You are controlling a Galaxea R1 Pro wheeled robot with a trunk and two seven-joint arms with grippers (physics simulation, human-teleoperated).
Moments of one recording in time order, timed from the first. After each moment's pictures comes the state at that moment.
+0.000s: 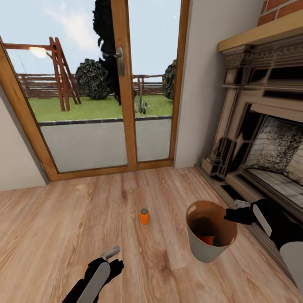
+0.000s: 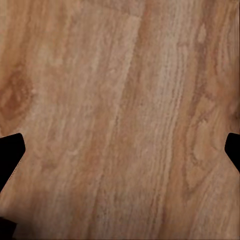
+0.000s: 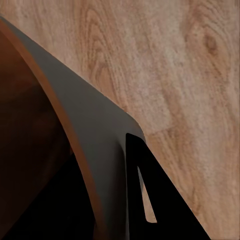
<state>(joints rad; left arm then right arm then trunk) -0.27 -0.01 -0.33 -1.14 0.96 0.54 0.84 -0.76 -0.39 0.02 -0.79 -0.23 0.99 0.36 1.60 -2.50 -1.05</state>
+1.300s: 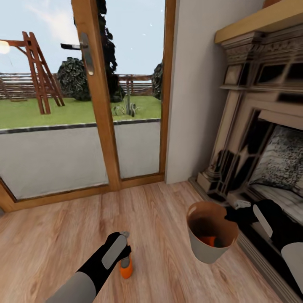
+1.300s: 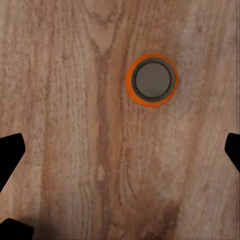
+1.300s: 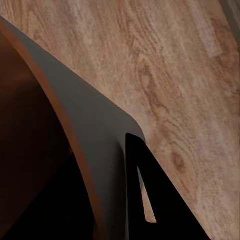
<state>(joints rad) -0.59 -0.11 -0.38 -0.71 0.96 0.56 0.89 -0.76 -0.39 0.04 -0.81 -0.23 0.99 0.36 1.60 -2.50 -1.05</state>
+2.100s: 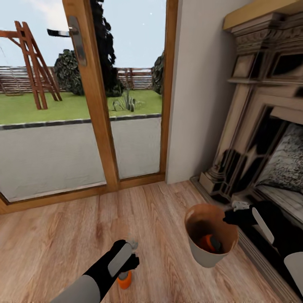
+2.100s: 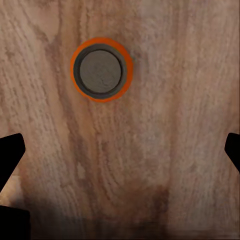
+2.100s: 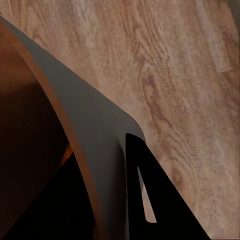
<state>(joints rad) -0.59 -0.14 -0.47 -0.60 0.96 0.62 0.74 -0.68 -0.40 0.06 -0.97 -0.23 1.04 0.36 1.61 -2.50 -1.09</state>
